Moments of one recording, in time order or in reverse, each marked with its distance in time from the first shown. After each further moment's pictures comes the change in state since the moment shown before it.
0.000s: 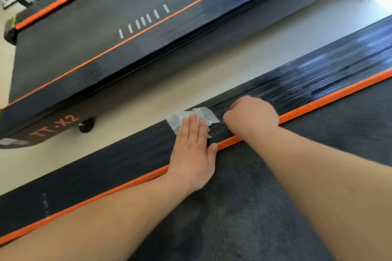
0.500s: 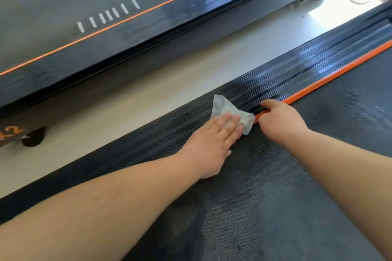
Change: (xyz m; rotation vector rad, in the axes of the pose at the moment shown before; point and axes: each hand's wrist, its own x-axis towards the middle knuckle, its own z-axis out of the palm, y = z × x) left_hand 0.044 0.018 -0.004 0.384 0.084 0.743; right_hand -0.030 0.051 -0.025 0.159 0.115 0.263
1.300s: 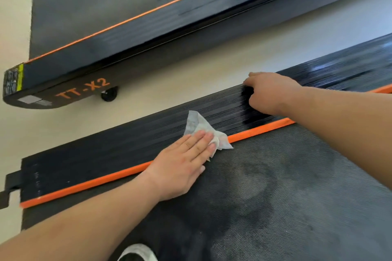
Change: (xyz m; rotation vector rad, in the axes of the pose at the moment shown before) left_hand -0.264 -0.052 0.092 -0.087 0.054 -0.205; right_hand -0.048 -0.150 0.098 -0.597 -0.257 -0.576
